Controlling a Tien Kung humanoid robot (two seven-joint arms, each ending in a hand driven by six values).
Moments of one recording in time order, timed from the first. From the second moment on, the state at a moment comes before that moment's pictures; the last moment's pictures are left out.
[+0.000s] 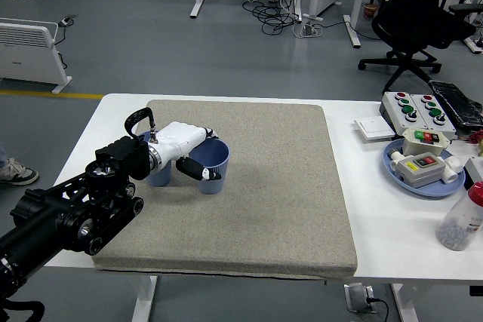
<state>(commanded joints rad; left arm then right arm) -0.94 0.19 -0.74 -0.72 2.06 -0.10 -0.03 0.13 -0.20 0.25 0.22 -0.43 -0.13 -0.27</state>
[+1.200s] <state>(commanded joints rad) -0.94 0.39 -1.17 -1.16 2.15 -0.48 0.17 0.13 -0.19 0.24 0.21 -0.41 -0.13 -0.27</state>
